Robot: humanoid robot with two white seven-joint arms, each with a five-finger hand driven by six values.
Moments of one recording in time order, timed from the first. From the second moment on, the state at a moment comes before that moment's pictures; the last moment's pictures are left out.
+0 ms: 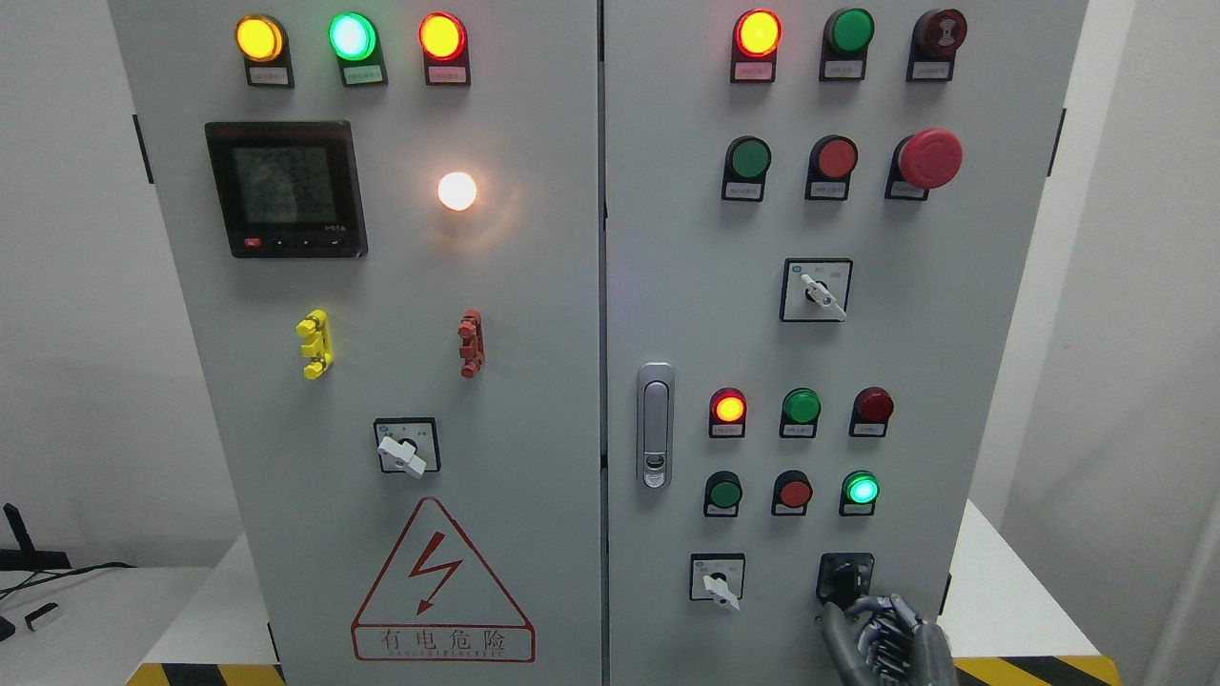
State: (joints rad) left arm -0.04 -0.09 0.10 0.08 0.00 -0.16 0.06; right arm -0.19 0.08 0.00 -1.63 0.14 0.07 -0.17
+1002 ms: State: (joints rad) left arm -0.04 -0.09 0.10 0.08 0.00 -0.16 0.06; right arm -0.19 0.08 0.00 -1.63 0.14 0.07 -0.17
